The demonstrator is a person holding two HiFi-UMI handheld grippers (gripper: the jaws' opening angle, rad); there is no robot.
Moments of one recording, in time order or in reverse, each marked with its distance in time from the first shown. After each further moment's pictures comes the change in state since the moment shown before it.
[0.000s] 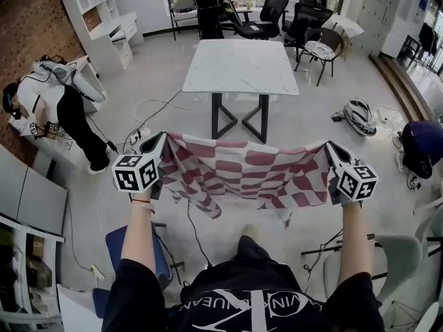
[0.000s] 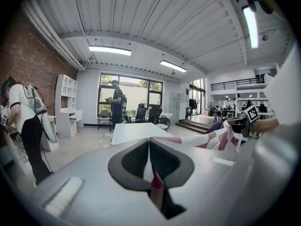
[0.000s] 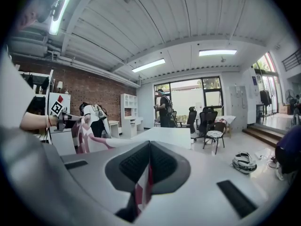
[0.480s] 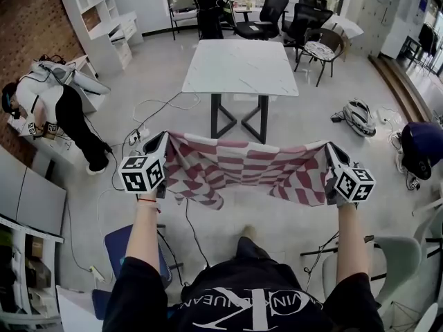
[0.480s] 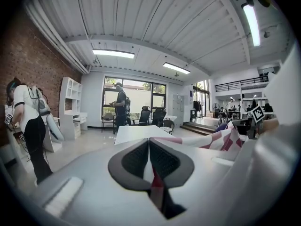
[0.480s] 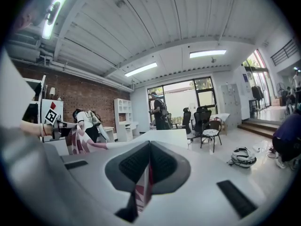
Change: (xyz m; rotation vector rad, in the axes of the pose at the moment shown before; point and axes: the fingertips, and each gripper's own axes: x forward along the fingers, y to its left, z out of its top) left arm 0.010 0.003 -0.007 -0.008 -0.042 0.050; right arm 0.002 -0.009 -0.007 0.076 -0.053 -0.063
